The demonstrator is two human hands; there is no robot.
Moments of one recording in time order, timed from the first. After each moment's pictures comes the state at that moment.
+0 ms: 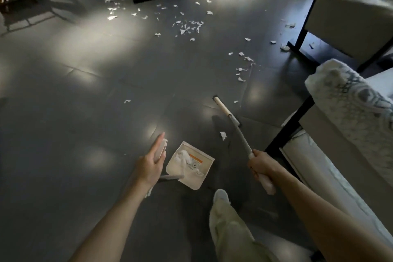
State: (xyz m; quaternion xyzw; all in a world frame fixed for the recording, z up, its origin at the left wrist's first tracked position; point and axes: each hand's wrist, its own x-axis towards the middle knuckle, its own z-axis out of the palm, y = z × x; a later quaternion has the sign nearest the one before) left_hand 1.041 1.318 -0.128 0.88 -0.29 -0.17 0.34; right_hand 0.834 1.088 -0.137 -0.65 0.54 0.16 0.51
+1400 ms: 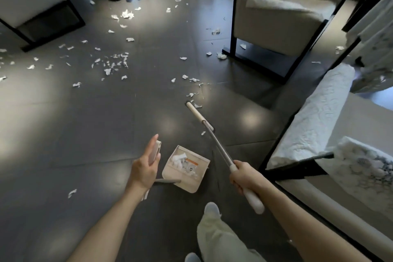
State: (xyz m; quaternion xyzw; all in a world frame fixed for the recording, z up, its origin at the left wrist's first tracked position) left_hand 1.293 0.968 -0.138 0.79 -0.46 -0.26 0.30; right_hand 1.031 0.892 -0.129 -0.55 0.65 0.06 0.52
